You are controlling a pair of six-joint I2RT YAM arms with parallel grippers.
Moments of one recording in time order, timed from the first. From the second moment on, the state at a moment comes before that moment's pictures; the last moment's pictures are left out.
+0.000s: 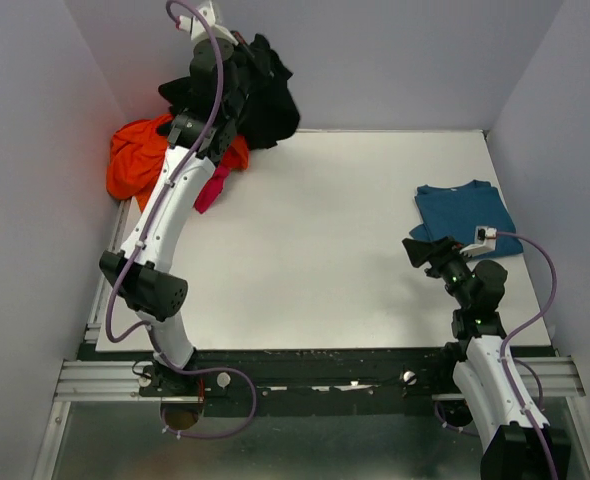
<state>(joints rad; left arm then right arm) -0.33 1.77 2.01 -0.26 -0.22 -0.67 -0.09 0.61 0.14 0.36 -0.40 0.68</state>
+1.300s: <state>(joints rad) -0.38 0.92 0.65 -0.28 -0.39 -0.84 -0.08 0.78 0.36 -0.15 -0.42 0.56</state>
